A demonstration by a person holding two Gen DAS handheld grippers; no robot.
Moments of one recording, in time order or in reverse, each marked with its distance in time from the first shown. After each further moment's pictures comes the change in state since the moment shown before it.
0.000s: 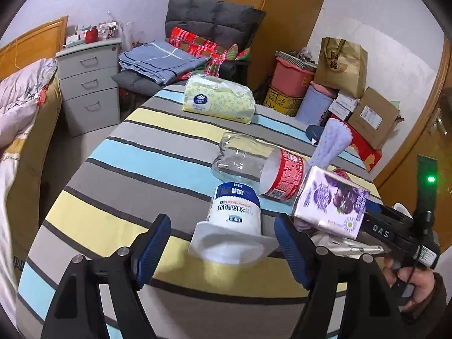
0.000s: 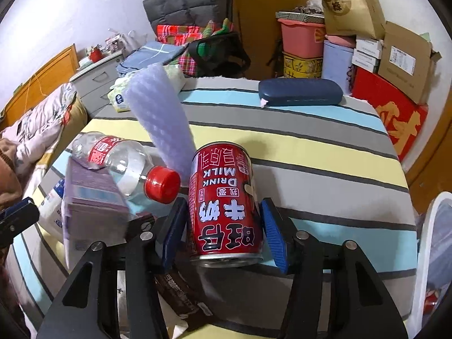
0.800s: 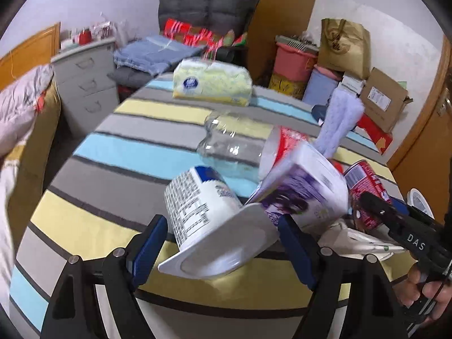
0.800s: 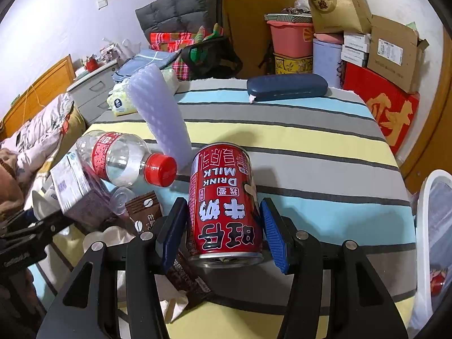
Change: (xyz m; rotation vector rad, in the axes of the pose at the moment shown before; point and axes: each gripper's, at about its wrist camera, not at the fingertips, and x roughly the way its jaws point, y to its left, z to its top) left arm 0.037 -0.019 -0.009 0.044 0.064 0.051; right arm -0.009 -0.006 -0.015 0.054 -0.026 0.015
